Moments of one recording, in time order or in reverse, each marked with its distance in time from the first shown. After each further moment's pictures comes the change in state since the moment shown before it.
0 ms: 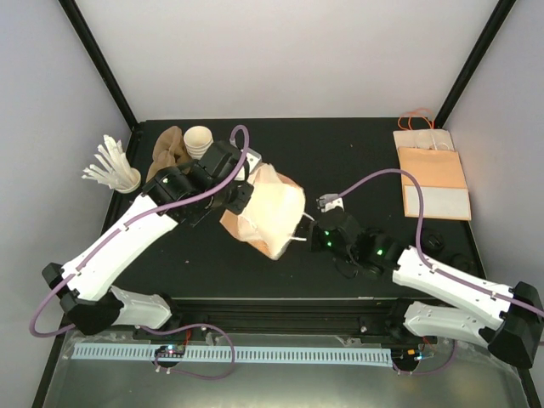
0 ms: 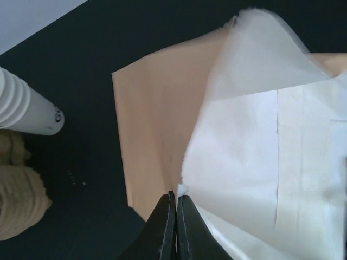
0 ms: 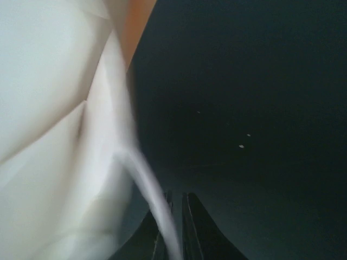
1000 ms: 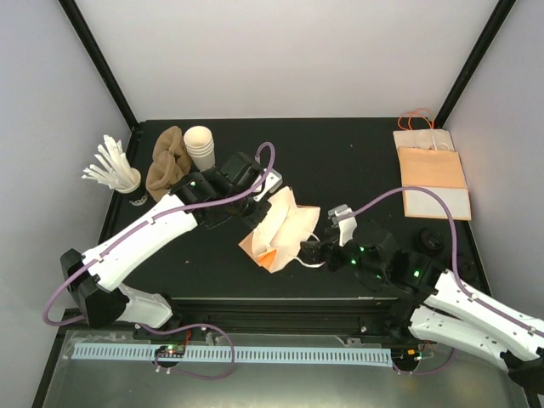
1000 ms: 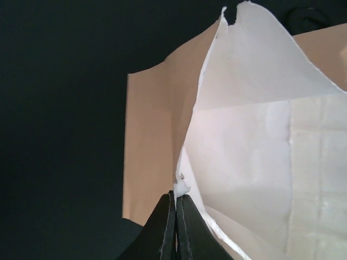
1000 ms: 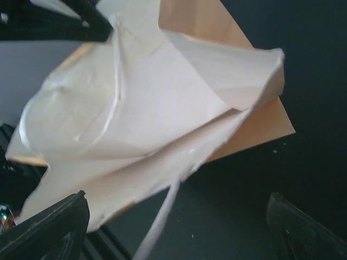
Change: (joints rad) left arm -0.016 0.063 -0.147 0.109 0.197 0.047; right arm 0.000 -0.303 -0.109 -0.048 -0.204 -0.261
